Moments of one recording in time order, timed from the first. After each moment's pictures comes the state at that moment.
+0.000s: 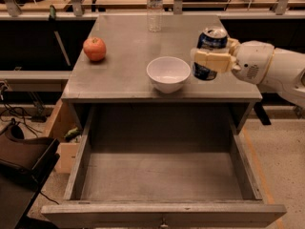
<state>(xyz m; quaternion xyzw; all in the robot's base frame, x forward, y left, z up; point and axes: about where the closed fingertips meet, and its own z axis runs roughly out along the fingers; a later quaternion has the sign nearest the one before) 0.593 -0.135 0.971 -0.34 0.61 0.36 0.61</state>
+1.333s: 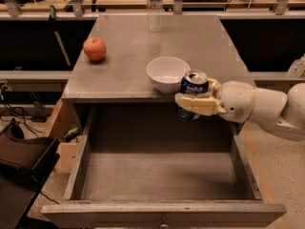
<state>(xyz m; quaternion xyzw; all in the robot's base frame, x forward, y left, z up) 0.517 -0.087 0.896 -0.40 0.58 0.44 0.55</state>
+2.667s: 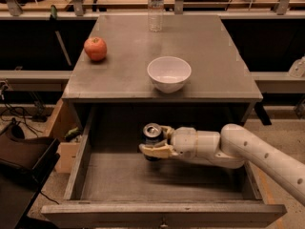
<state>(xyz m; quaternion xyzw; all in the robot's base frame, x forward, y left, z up) 0.512 0.008 0.706 -0.45 0.58 0.46 0.50</state>
